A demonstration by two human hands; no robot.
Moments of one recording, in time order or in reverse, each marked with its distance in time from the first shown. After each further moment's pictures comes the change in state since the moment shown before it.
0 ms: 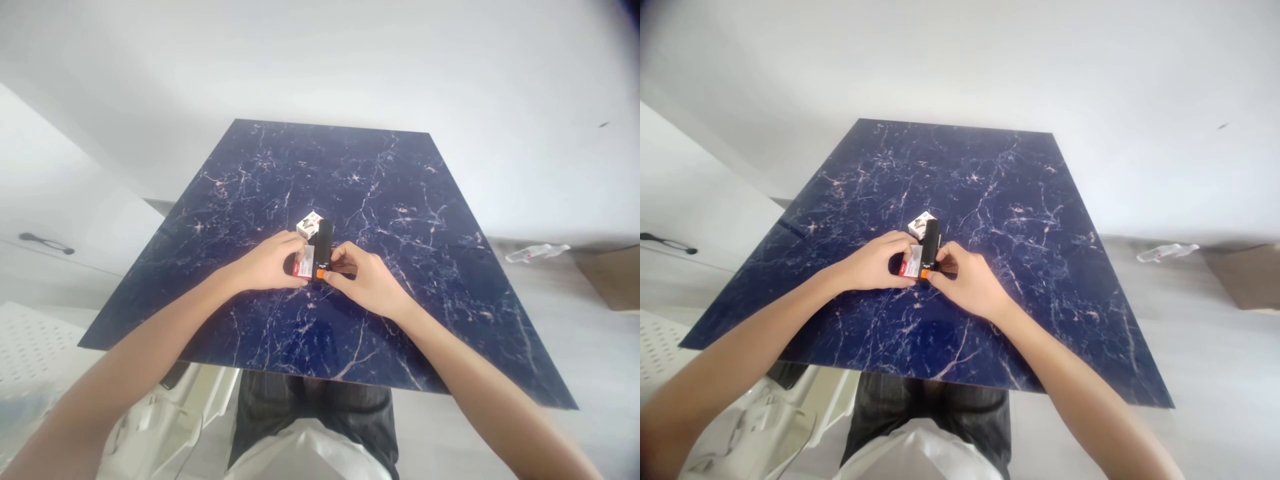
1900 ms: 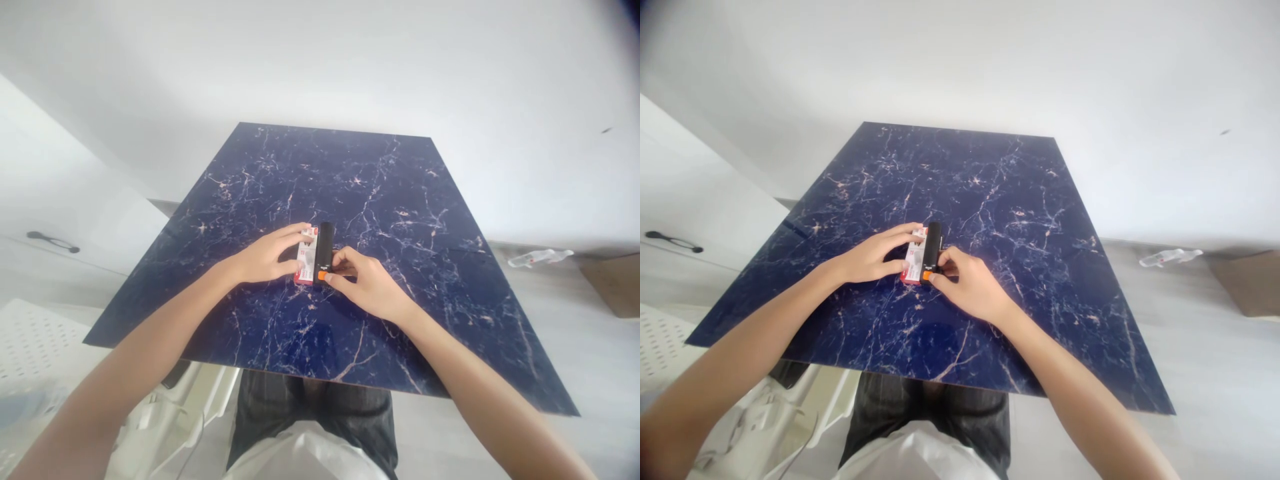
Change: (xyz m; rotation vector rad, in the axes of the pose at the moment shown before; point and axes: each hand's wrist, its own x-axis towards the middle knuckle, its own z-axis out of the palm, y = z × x) left_hand -0.001 -0.016 -0.012 -0.049 -0.071 -0.023; right_hand 0.000 -0.003 -0.003 -0.026 -0.057 -0.005
